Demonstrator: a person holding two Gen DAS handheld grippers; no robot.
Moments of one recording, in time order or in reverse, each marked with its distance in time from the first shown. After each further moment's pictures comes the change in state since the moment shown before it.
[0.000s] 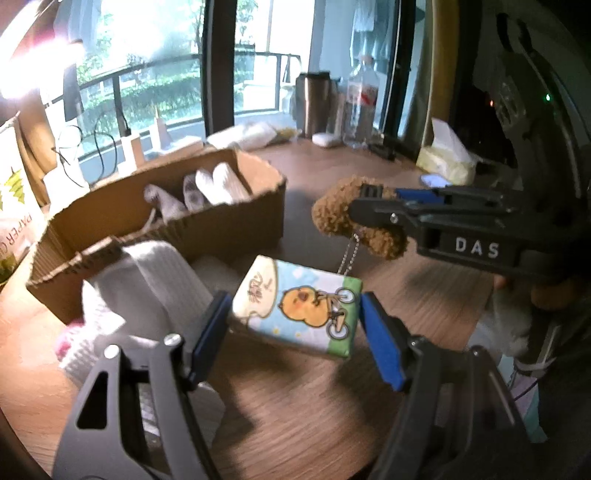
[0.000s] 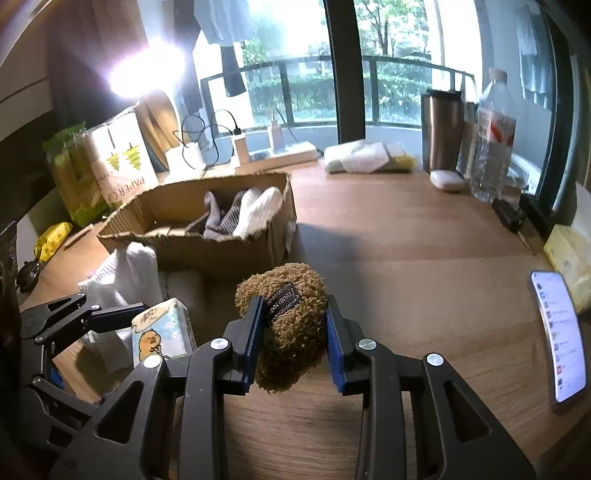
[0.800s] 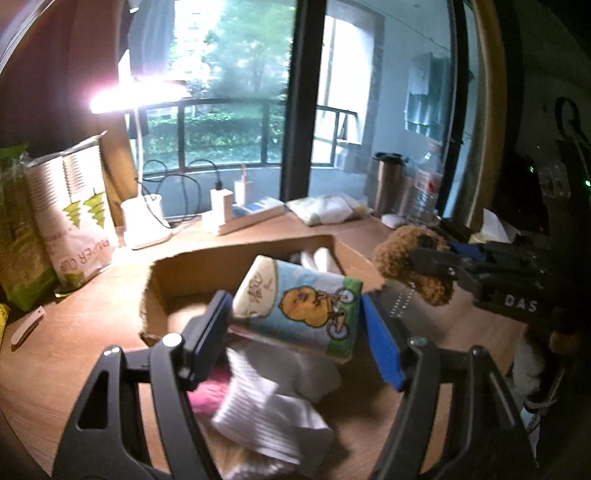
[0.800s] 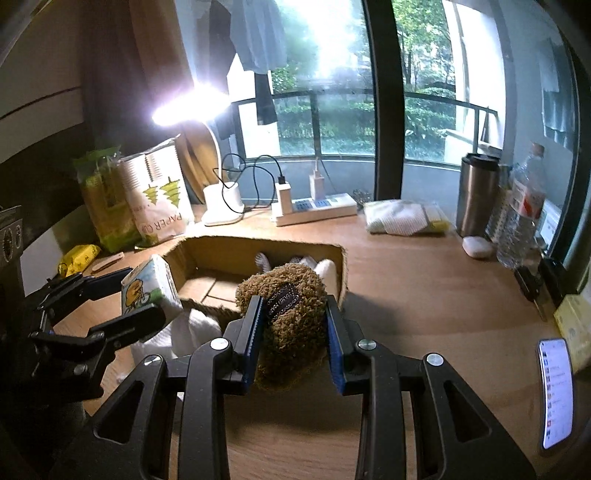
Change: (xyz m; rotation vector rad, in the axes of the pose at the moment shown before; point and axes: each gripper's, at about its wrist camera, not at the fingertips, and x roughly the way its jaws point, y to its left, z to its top) left arm -0.062 0.082 0.033 -0.147 -0.215 0.169; right arm -0.011 0.049 0.056 -0.080 -0.104 0.075
